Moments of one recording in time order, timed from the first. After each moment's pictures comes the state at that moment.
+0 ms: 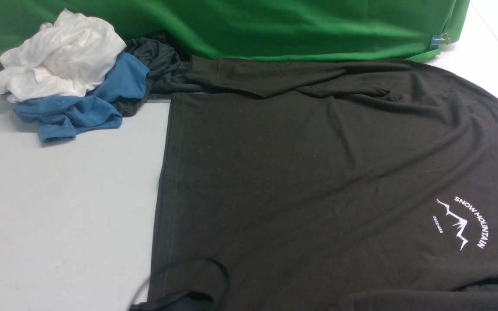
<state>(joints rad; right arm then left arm) 0.37 0.39 -0.80 -0.01 1.16 0.06 -1.21 1.52 -0.76 -0.22 0.67 0.50</state>
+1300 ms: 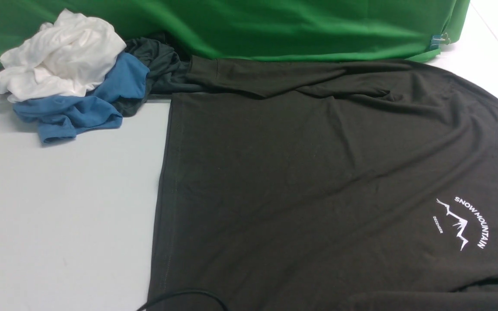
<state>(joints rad) 0.37 0.42 -0.81 0.01 1.21 -0.04 -1.29 1.49 -0.77 -0.10 0.64 0.36</state>
